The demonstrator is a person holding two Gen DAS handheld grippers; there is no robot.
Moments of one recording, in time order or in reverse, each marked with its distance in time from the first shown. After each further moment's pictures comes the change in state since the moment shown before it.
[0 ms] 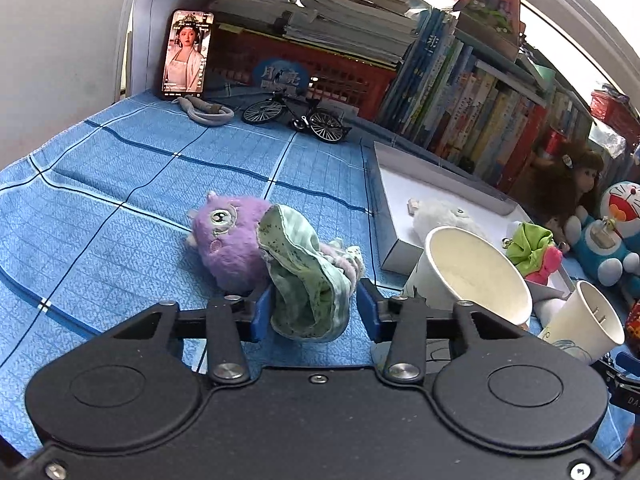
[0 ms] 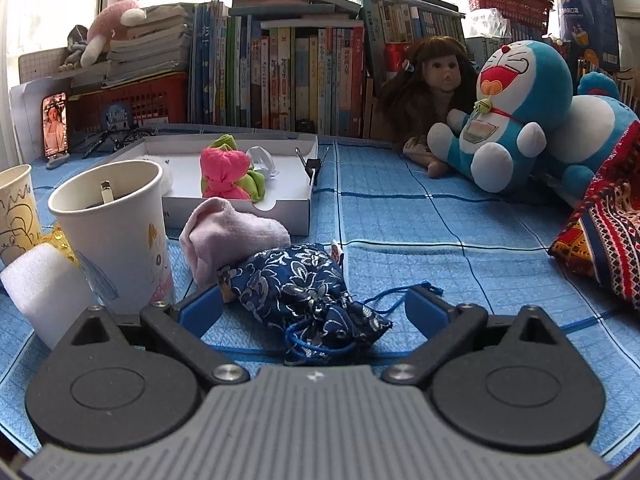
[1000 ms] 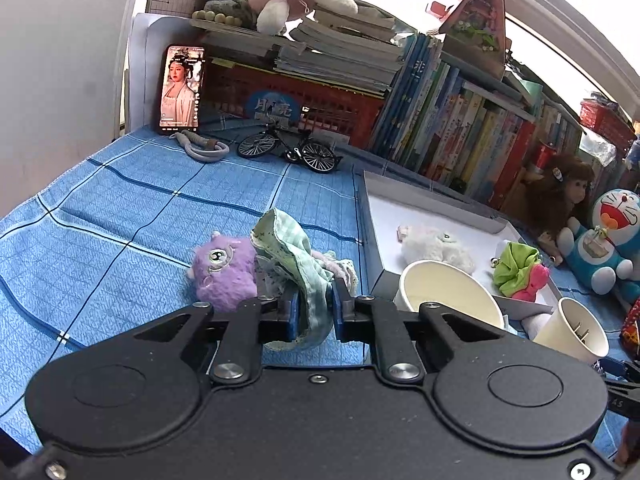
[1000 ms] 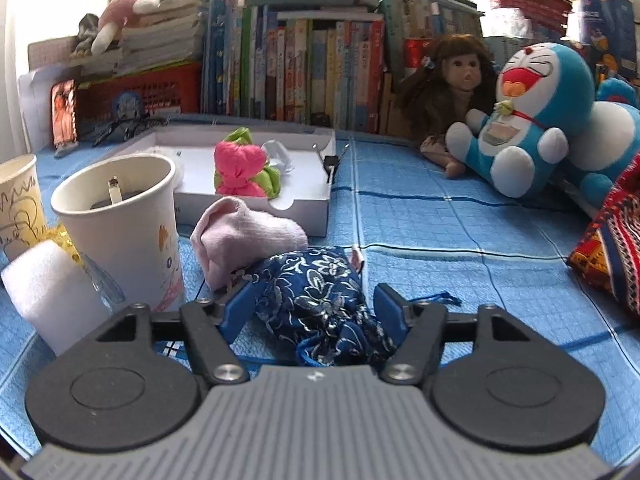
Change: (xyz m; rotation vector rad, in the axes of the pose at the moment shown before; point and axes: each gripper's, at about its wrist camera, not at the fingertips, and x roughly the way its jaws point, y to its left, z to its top) left arm -0.024 -0.008 0.013 0.036 -0.065 -0.006; right arm 0.013 0.011 0.008 -0.050 0.036 0.031
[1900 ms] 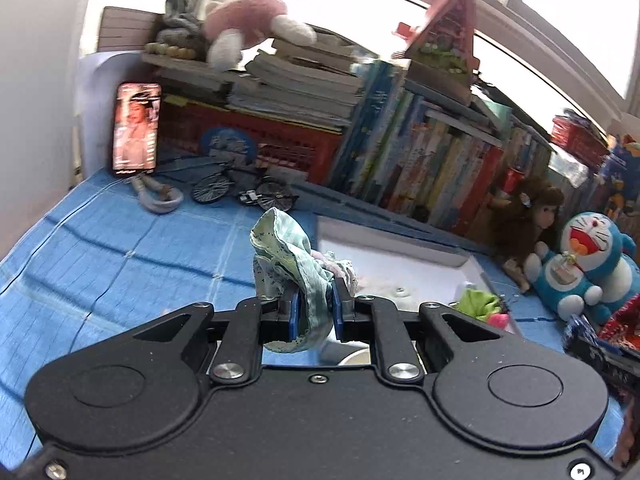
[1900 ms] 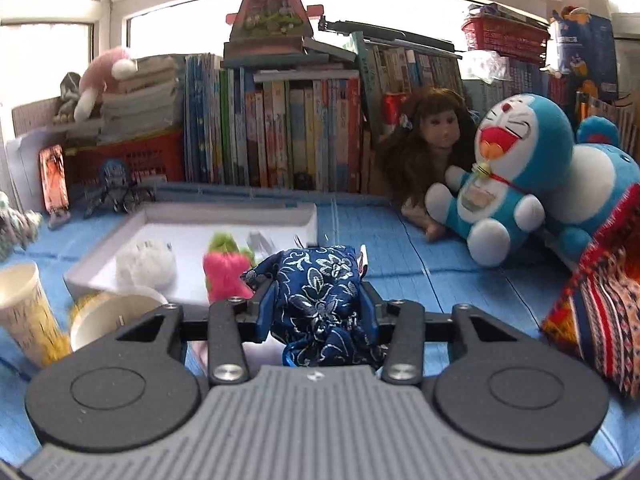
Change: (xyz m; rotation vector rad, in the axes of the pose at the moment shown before) left arm 0.003 -0.033 0.067 0.036 -0.008 -0.107; right arm -0.026 -0.020 0.078 0.097 -0.107 0.001
